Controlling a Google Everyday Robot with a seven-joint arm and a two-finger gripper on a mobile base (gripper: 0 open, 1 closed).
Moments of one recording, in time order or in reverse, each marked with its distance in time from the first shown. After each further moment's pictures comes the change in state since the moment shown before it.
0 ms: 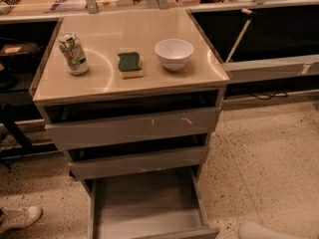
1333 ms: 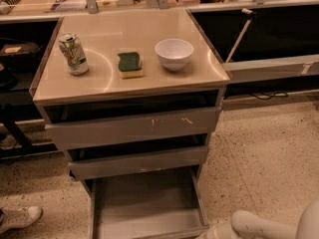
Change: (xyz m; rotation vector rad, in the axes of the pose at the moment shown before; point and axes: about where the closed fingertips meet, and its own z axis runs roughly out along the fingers) arm -0.035 -0.033 0.018 0.007 -0.009 -0.007
